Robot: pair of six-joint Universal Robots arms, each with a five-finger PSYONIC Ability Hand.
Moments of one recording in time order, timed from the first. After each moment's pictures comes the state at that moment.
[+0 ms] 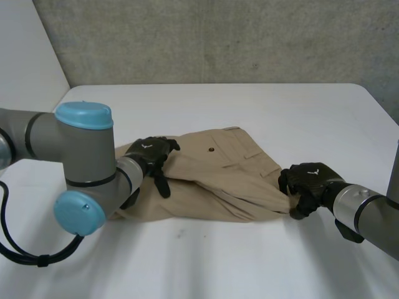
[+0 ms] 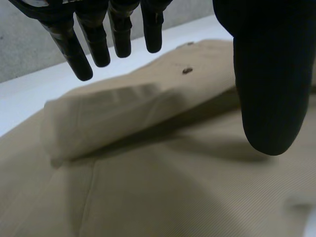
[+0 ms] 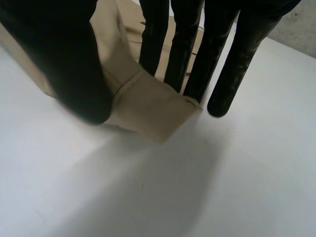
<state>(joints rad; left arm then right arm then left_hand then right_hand) 4.21 -2.23 -1.24 3.03 -1.53 3.20 1.78 -1.24 1.73 0.08 1.24 2.79 0.23 0.23 0.22 0.23 0.05 0.73 0.89 0.87 0.88 0.68</state>
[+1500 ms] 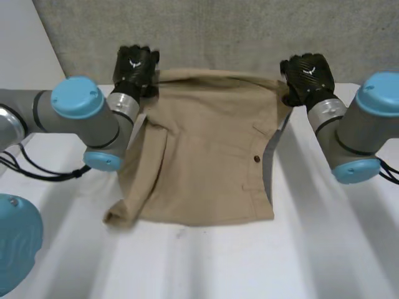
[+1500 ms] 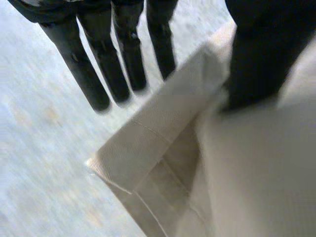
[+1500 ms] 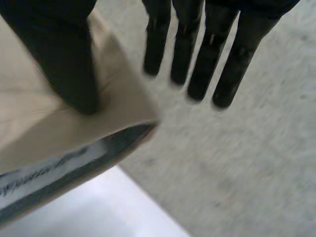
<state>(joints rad) 4.29 -2.47 -0.82 3.58 -1.52 3.48 1.89 -0.88 1.12 -0.42 1.43 2.81 0.54 0.58 0.61 0.60 0.45 0.51 0.63 0.66 0.66 0.50</state>
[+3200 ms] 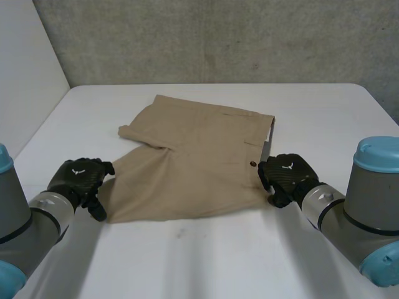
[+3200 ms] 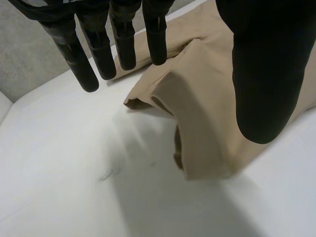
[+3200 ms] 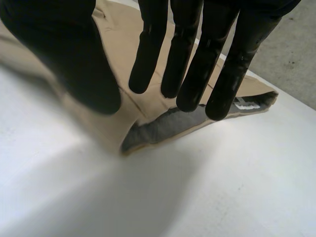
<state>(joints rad) 4.48 -1.76 -1.91 3.26 -1.53 3.43 1.95 -1.16 1.71 -0.15 1.35 2.82 0.37 0.38 0.37 0.37 0.20 0.93 1.10 1.12 1.12 0.93</state>
